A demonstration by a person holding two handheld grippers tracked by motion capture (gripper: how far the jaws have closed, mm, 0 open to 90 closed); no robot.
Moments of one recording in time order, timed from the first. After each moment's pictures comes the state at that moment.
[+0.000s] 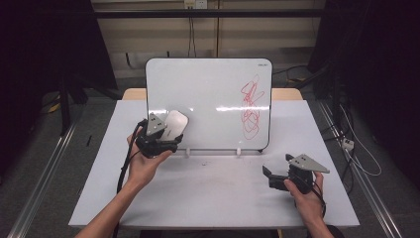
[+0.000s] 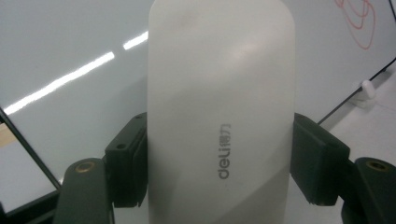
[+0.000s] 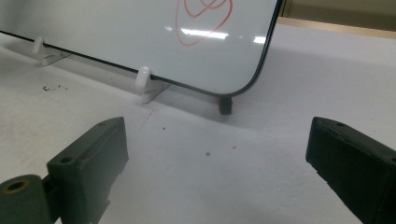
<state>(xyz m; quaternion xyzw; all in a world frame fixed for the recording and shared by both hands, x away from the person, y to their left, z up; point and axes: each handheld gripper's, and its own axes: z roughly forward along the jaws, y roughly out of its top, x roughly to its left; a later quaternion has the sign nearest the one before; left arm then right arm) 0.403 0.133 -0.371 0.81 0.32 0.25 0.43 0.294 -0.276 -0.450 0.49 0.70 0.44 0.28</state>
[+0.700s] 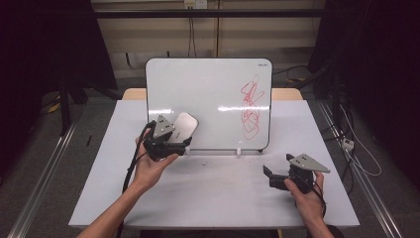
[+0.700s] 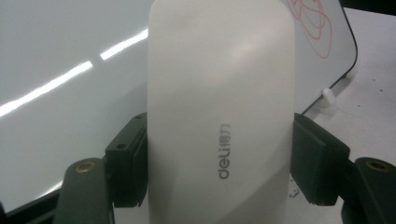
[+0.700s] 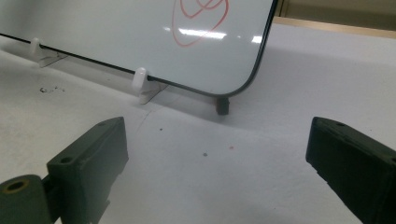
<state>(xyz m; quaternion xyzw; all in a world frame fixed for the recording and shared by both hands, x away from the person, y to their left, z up) 0.397 0.111 -0.369 0.82 0.29 0.23 0.44 0.294 -0.277 -0.450 0.49 0.69 0.44 0.28</state>
